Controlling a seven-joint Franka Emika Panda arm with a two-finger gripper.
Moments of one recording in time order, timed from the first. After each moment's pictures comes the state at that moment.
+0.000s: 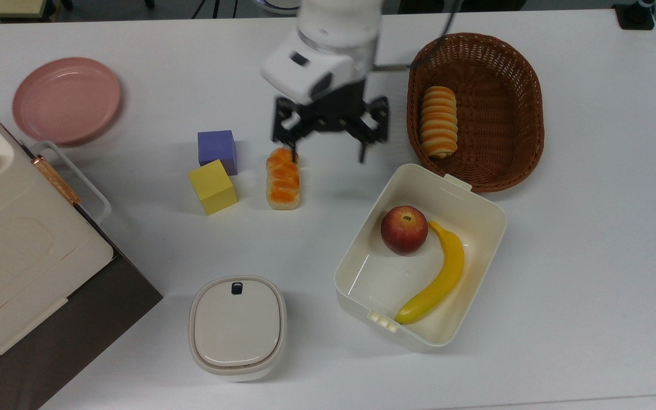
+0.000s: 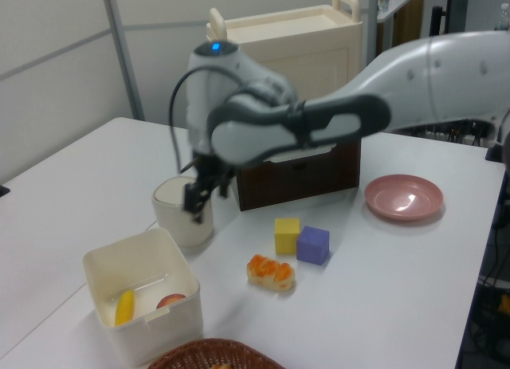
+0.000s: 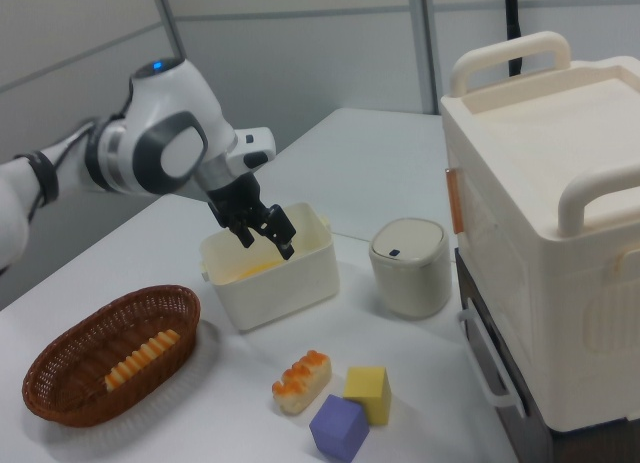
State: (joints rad) arm 0.23 0.31 -0.10 -1.48 -0.05 1.98 0.13
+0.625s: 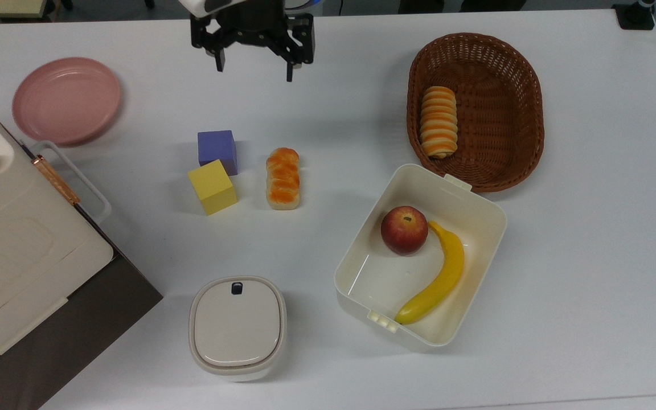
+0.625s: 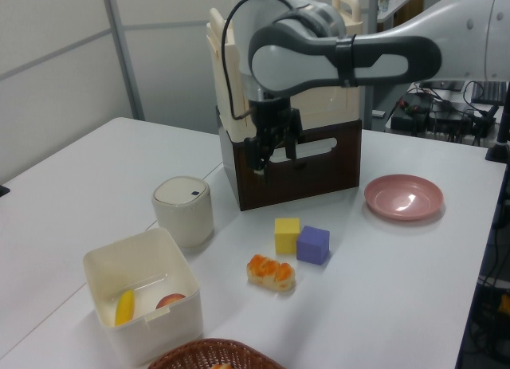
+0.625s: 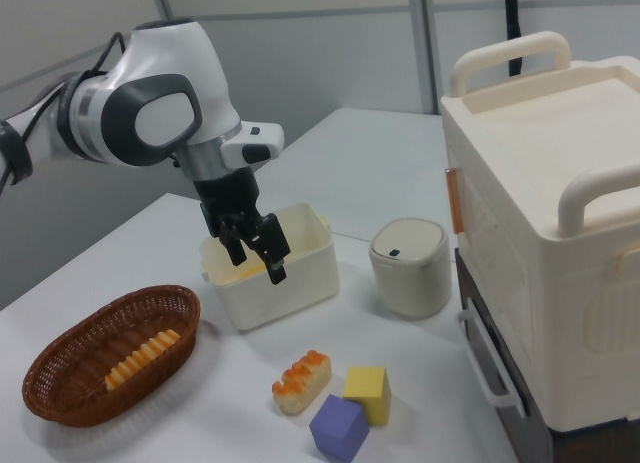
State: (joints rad) arm 0.13 0.16 -0.11 -1.49 -0.06 1.64 0.12
